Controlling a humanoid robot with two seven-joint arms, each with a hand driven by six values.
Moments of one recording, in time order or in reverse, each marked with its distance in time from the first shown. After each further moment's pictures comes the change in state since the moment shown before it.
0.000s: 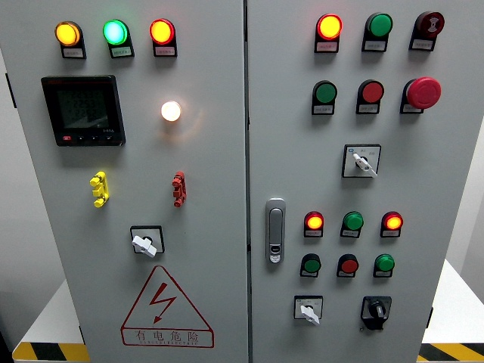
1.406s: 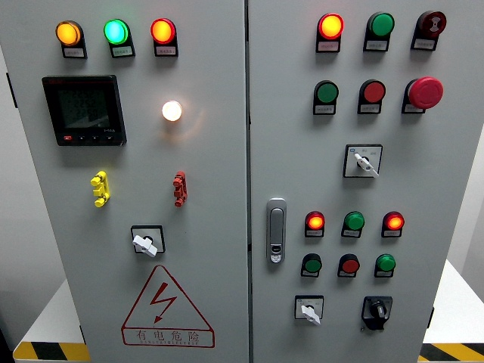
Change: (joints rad) left arm 0.000 0.000 0.000 0.000 0.000 0.000 0.000; right arm -0.029 0.004 0.330 1.367 -0.345 -0.078 -0.087
